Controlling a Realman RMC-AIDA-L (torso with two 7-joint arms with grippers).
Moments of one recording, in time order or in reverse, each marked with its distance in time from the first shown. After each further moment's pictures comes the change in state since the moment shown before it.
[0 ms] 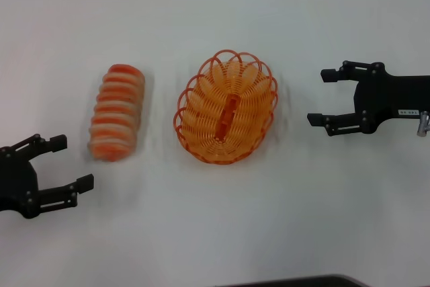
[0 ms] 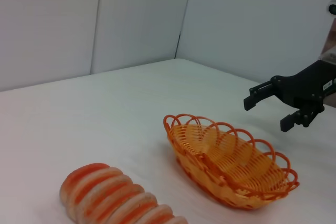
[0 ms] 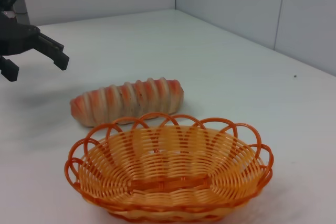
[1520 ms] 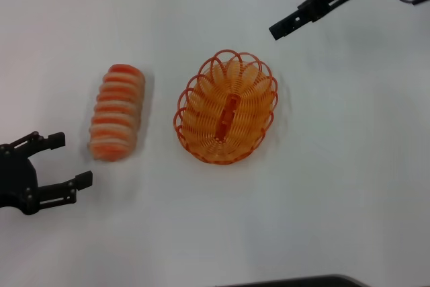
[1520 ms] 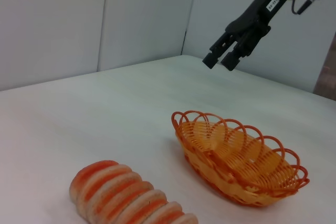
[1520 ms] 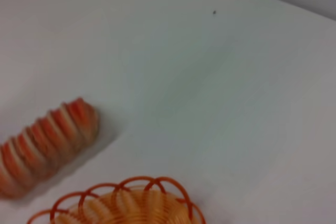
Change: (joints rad) left arm -0.005 0.000 0.003 0.003 0.000 -0.023 -0.002; right arm 0.490 -0.008 -0.115 -0.215 -0.514 -0.025 1.135
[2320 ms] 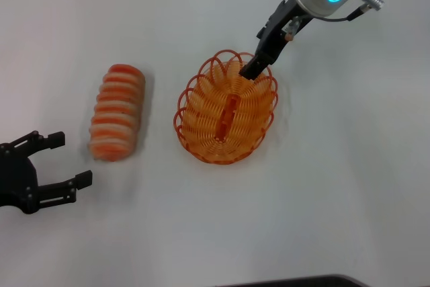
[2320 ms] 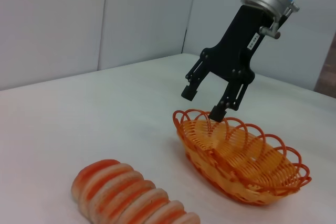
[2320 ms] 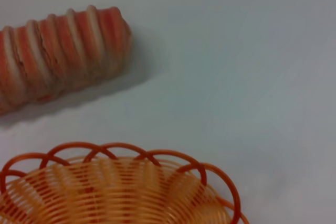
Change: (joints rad) left arm -0.002 0.001 0.004 0.000 0.000 -0.006 0.001; right arm 0.065 0.023 -0.505 0.156 0.018 0.257 0.007
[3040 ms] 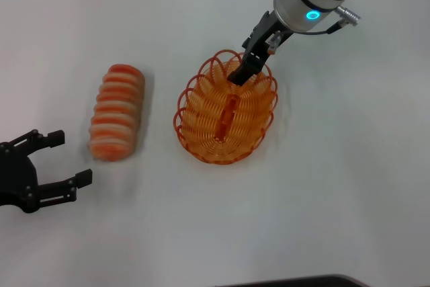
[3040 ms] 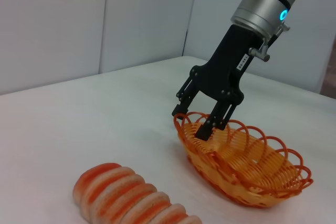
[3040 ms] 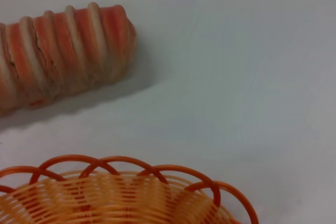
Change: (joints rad) left arm 0.001 -0.003 -0.006 0.000 -0.004 0.000 0.012; right arm 0.014 0.003 -0.119 0.110 0.074 0.156 0.010
